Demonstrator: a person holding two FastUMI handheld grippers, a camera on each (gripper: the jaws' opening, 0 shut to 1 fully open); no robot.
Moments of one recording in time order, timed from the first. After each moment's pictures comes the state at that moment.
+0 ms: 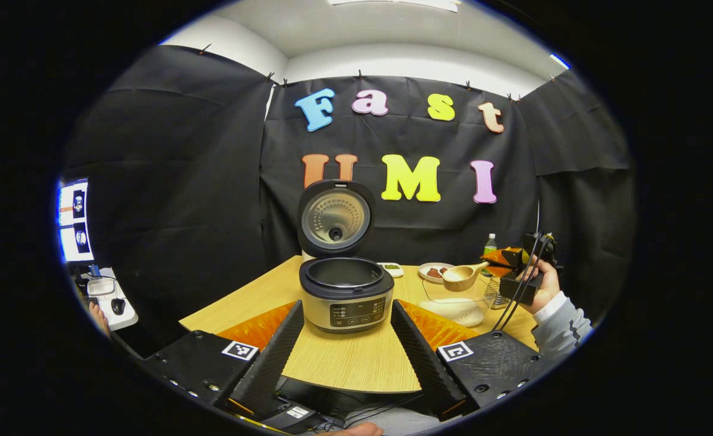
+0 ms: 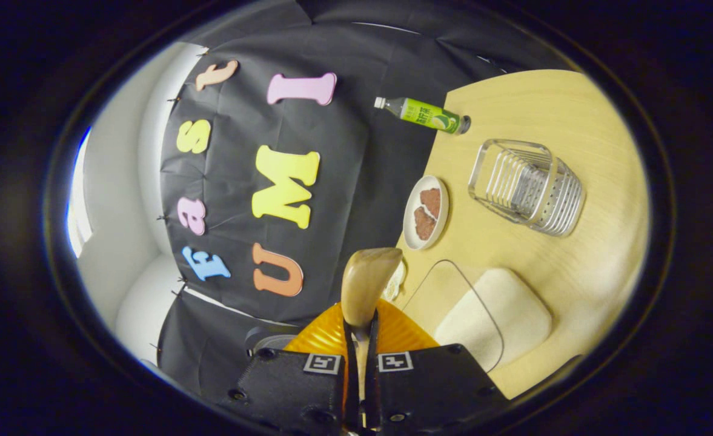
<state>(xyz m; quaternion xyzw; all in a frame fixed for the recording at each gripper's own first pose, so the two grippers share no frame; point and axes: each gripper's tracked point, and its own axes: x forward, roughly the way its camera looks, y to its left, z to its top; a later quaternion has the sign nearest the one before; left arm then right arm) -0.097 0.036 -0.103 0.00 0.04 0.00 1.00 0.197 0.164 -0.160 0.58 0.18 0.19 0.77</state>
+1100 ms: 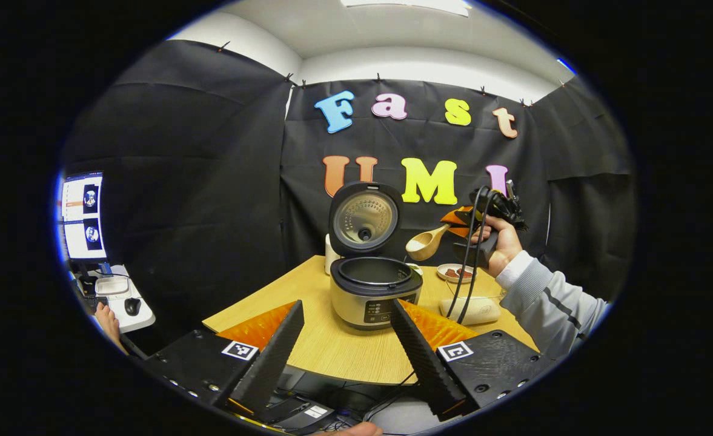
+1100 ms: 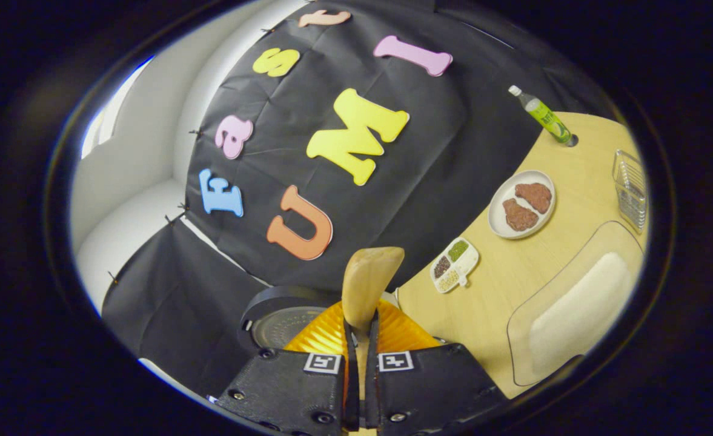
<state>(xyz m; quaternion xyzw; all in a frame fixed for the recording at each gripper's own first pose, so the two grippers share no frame) -0.119 0.097 -0.104 -0.01 0.03 0.03 1.00 0.211 0.375 -0.078 0.40 0.15 0.25 0.87</state>
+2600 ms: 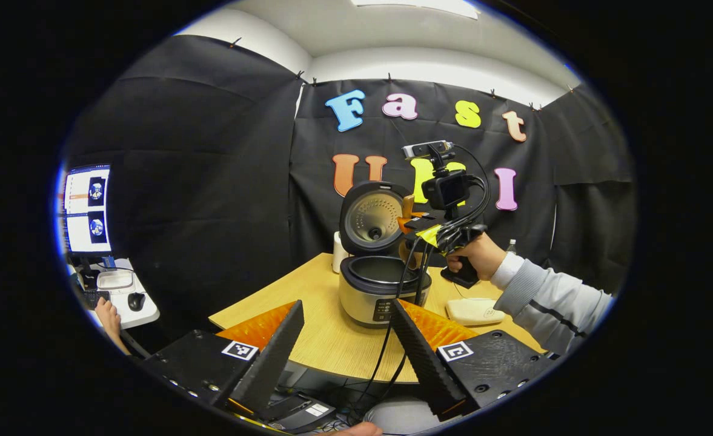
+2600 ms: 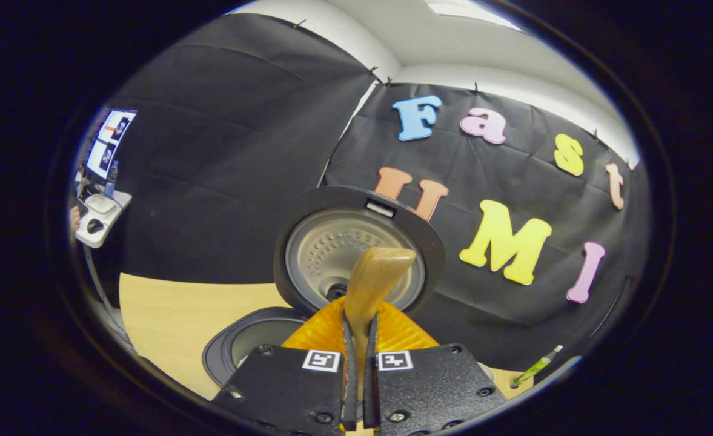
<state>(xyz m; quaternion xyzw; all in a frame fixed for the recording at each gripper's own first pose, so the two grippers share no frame) -0.122 0.116 -0.109 -0.03 0.03 0.04 1.00 0.136 0.508 -0.095 -0.22 -0.06 0.32 0.92</state>
